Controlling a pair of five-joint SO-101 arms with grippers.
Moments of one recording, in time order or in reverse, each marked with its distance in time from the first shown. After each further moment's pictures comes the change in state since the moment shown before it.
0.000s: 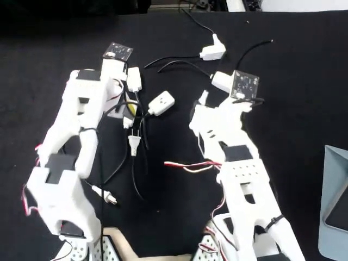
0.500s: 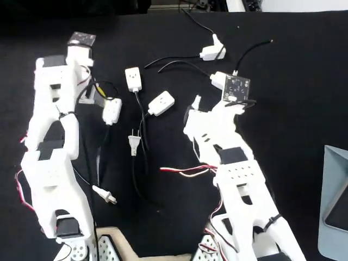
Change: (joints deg) left arm -12.3 13.1 -24.1 12.0 -4.0; right arm -3.3 -0.1 1.3 -0.1 0.0
